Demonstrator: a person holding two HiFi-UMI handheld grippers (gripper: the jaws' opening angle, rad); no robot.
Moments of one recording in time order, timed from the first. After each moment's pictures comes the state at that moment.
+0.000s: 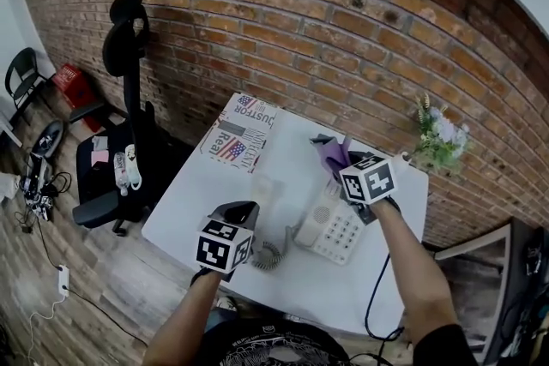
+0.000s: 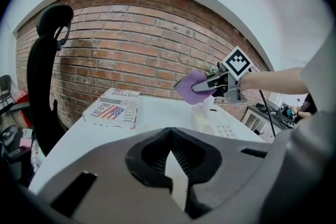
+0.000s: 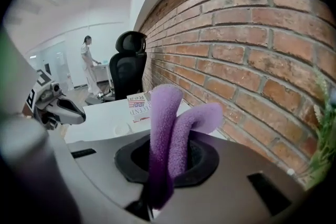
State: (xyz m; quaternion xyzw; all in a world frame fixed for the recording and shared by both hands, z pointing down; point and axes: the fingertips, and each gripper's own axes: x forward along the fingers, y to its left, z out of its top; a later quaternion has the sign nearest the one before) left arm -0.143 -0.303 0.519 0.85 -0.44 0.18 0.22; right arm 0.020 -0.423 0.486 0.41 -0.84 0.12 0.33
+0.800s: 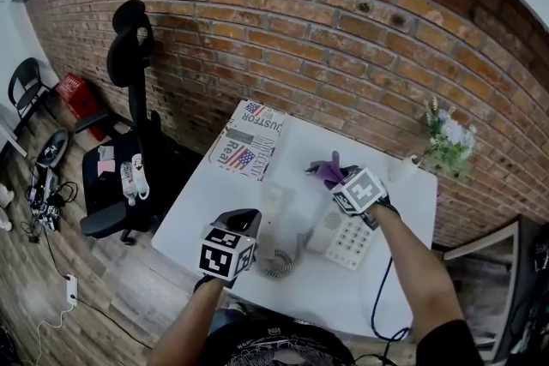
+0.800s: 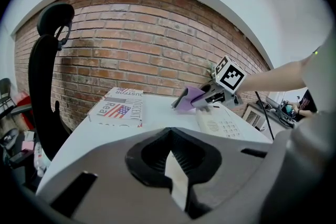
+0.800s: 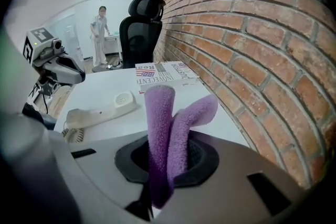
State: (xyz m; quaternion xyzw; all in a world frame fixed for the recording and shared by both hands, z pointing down) left arm -0.164 -0.307 0.526 0.85 -0.44 0.19 0.21; right arm 0.003 -0.412 0.556 0.33 -0.82 0.10 0.47
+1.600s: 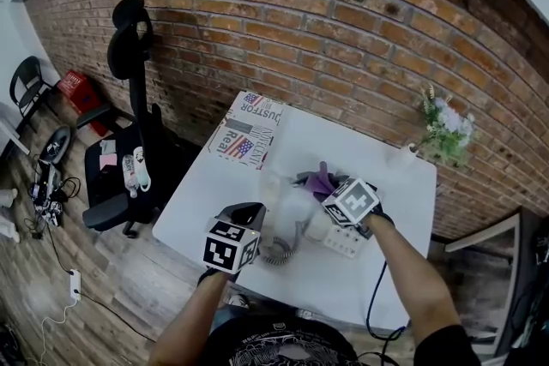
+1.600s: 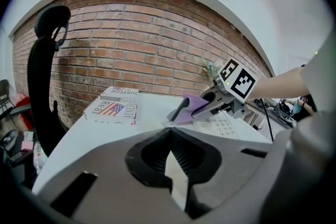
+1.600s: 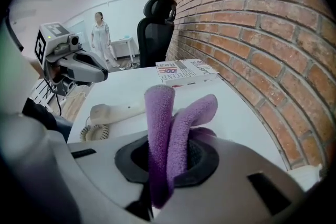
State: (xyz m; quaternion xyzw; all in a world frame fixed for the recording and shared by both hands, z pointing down) left arm -0.148 -0.291 0.524 0.86 -0.43 0.20 0.21; right arm -0.021 -0.348 0.572 0.28 -0.84 0.12 0.46
